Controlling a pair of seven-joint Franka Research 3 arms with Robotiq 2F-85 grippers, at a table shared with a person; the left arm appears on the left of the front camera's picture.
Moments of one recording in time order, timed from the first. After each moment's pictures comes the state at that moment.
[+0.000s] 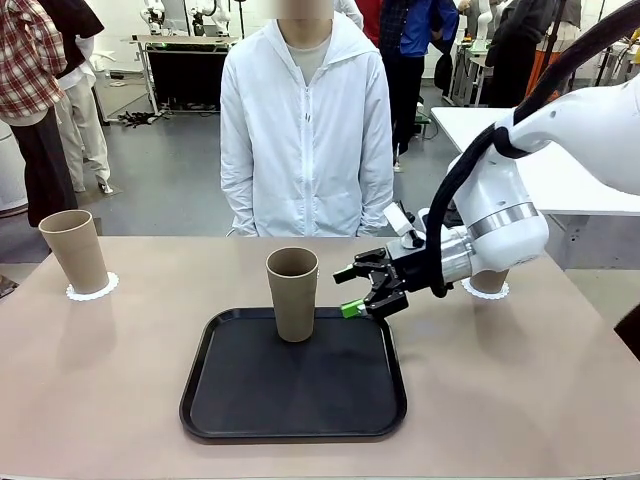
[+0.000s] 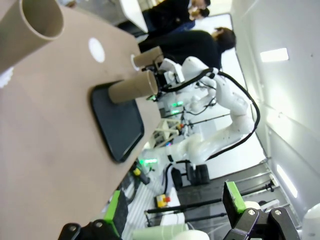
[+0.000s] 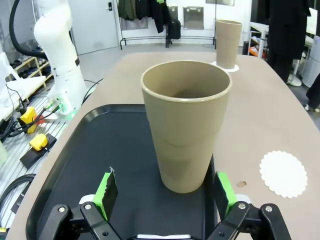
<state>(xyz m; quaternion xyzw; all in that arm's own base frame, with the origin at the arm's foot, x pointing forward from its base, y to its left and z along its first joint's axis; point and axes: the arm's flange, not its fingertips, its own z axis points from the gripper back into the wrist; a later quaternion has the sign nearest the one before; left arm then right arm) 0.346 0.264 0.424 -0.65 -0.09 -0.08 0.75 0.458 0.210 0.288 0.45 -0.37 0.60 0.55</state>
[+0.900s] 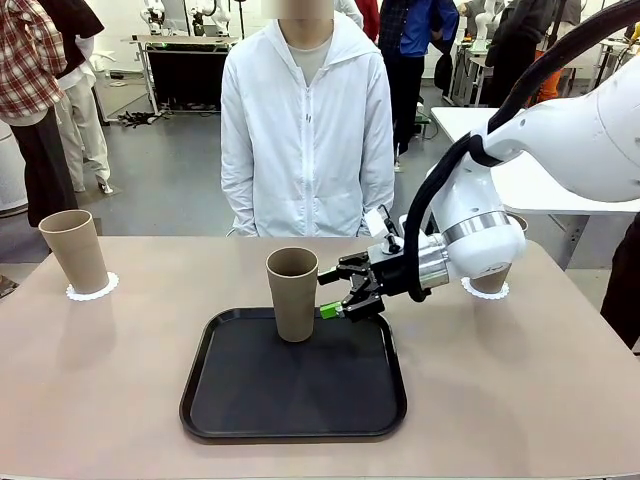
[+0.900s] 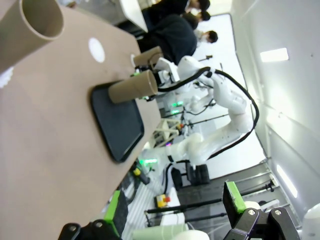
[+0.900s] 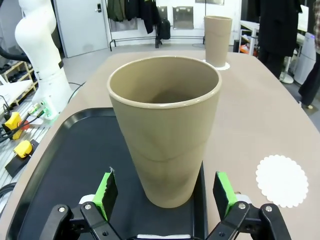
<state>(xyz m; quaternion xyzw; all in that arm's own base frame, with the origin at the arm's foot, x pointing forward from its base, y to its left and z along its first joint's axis) 0.346 0.264 0.424 -0.65 -0.09 -0.08 0.75 0.464 0.242 0.272 0.43 -0.38 0.59 0.56</state>
